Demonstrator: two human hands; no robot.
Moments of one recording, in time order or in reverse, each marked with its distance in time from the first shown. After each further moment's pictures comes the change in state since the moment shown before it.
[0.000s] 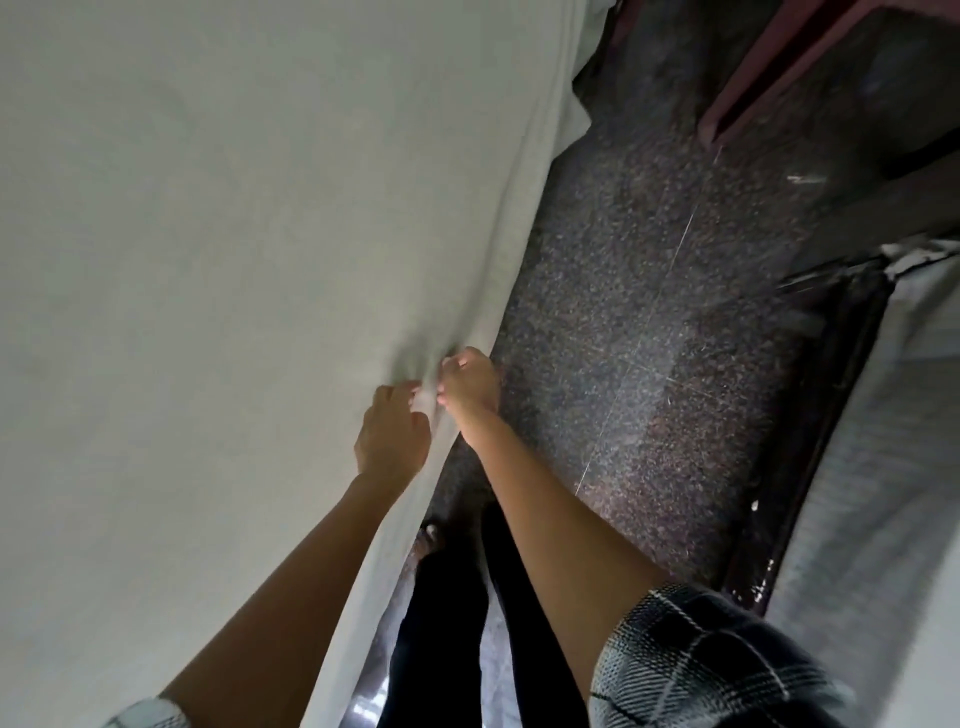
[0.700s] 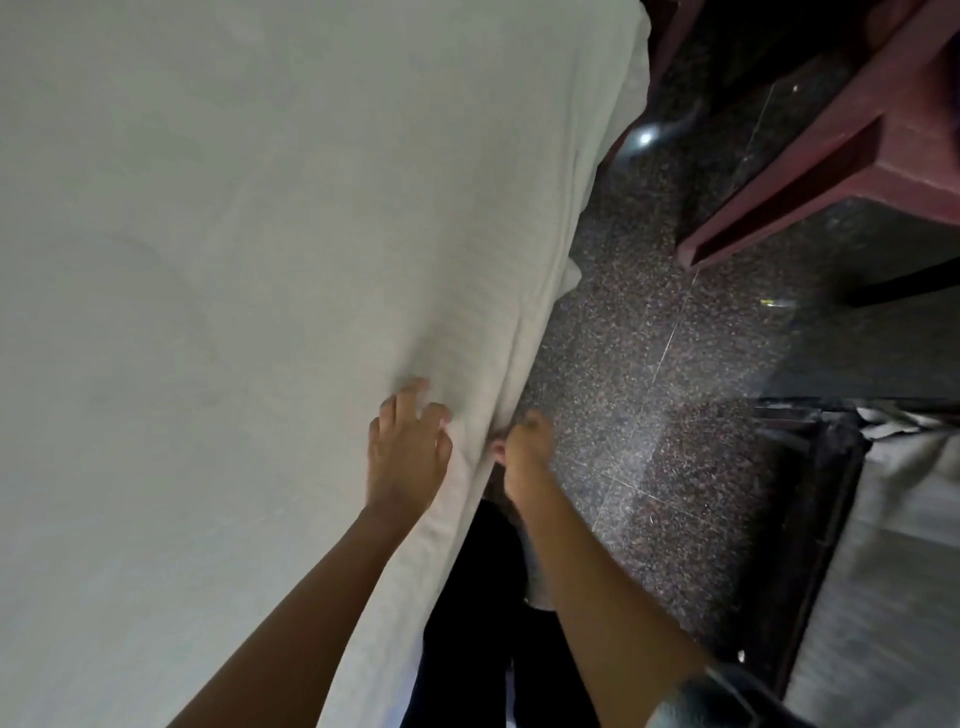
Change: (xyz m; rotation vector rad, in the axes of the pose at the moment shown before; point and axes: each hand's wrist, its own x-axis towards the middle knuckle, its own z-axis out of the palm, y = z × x) left_hand 0.153 0.099 -0.052 0.189 0.229 0.379; right_hand 0.135 -0.087 -0.058 0.395 0.290 0.200
